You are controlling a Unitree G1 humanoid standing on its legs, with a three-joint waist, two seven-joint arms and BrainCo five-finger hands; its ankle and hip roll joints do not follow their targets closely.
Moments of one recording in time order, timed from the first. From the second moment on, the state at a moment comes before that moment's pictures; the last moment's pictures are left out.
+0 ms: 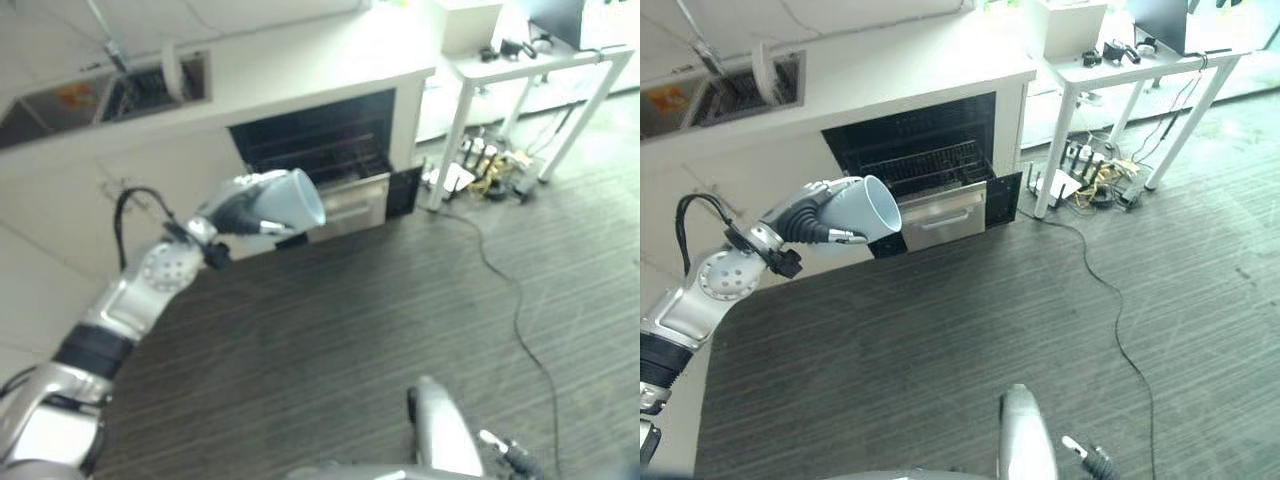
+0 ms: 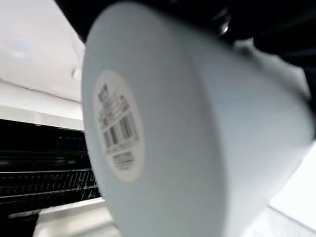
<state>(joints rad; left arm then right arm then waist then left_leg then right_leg) -0.50 0.90 -0.29 0.16 0.16 -0.32 -0.06 0.08 -0.32 -0.01 1.17 0.52 -0.08 0.16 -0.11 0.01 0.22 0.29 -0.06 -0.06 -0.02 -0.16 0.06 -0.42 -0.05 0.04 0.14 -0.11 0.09</state>
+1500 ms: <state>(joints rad) -0.13 0.29 -0.22 0.21 -0.23 -0.45 0.35 0.31 -0.33 -0.11 -0.07 0.73 -0.42 0.13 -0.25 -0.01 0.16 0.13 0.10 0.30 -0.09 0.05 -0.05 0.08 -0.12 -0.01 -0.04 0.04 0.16</state>
